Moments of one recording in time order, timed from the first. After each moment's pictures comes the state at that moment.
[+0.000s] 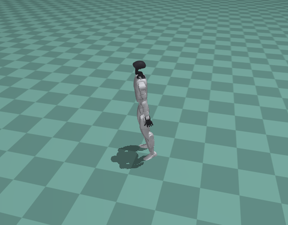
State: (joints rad) left arm 0.10 0.12 0.33 1.57 0.33 0.11 -0.23; right arm 0.08 -0.08 -0.03 1.52 -0.31 0.09 0.15; waist 0.03 -0.01 -0.21; left_leg -0.05 -0.01 0.47 -0.05 -0.09 -0.03; right_leg -0.14 -0.09 -0.32 0.05 -0.11 0.10
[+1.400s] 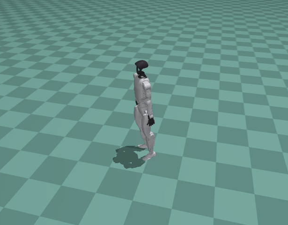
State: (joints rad) left arm 0.10 0.10 0.34 1.57 0.31 0.10 -0.18; right arm 0.10 -0.07 0.00 1.51 -0.31 0.11 0.20; waist -0.06 -0.05 -0.21; left_leg -0.08 -0.07 0.13 -0.03 -0.03 0.00; right_leg 0.00 -0.15 -0.64 0.01 -0.05 0.12
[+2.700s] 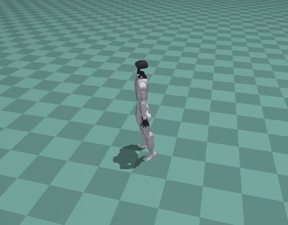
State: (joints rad) left arm 0.07 0.10 0.35 1.55 0.30 0.10 -0.19; right arm 0.06 -0.12 -0.04 1.57 -0.26 0.12 0.18; waist -0.19 0.02 -0.25; left_leg -0.09 0.00 0.32 -0.02 -0.08 -0.02; right_leg -0.13 -0.12 -0.47 0.04 0.03 0.09
